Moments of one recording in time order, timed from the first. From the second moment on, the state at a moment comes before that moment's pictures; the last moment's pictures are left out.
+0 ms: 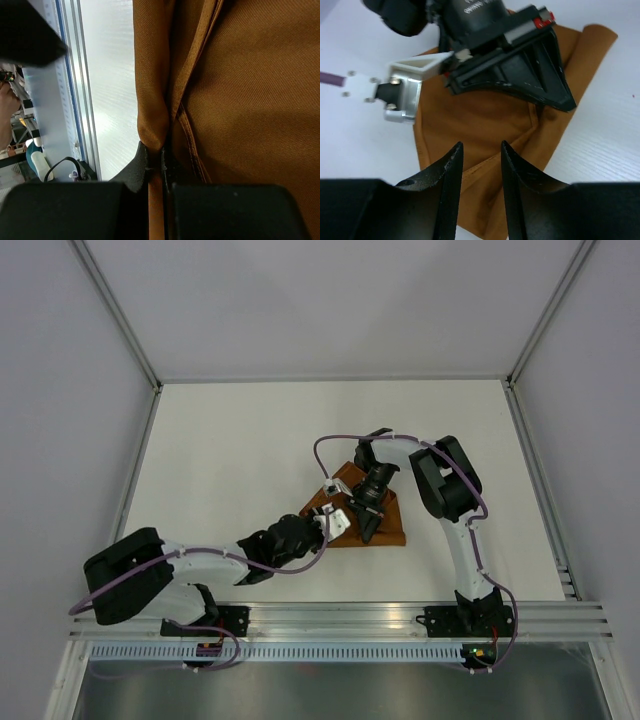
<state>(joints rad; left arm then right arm) -1.05 1.31 0.40 0.62 -0.20 0.27 0.51 2.30 1.58 -1.39 -0.79 -1.09</state>
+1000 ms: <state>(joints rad) -1.17 1.73 0.61 0.61 -0.12 0.42 0.51 2.32 1.60 -1.41 -0.79 -1.06</state>
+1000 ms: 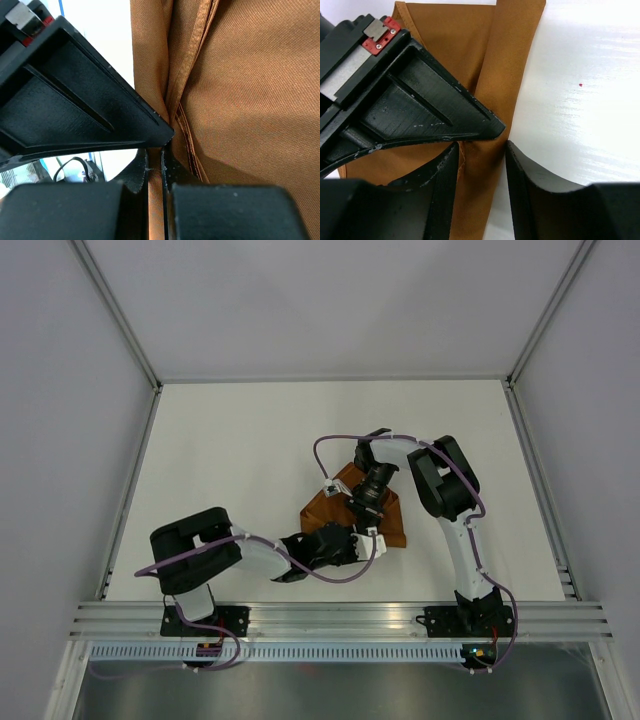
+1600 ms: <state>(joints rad) -1.04 1.74 0.69 0.48 0.19 0.37 0.49 2.29 1.61 -1.42 -0.76 -1.04</state>
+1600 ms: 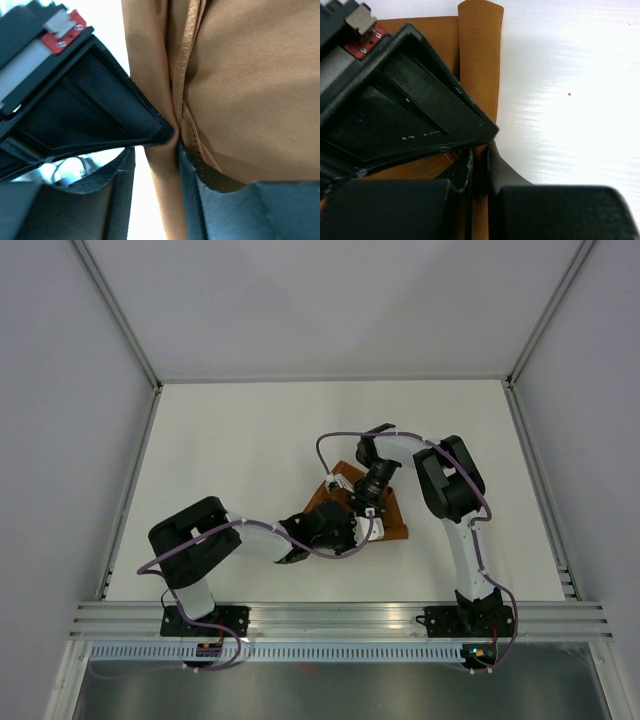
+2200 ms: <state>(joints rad) -0.82 1.84 0.78 0.43 0.66 0.17 0.21 1.66 1.14 -0.73 -0.75 -0.89</state>
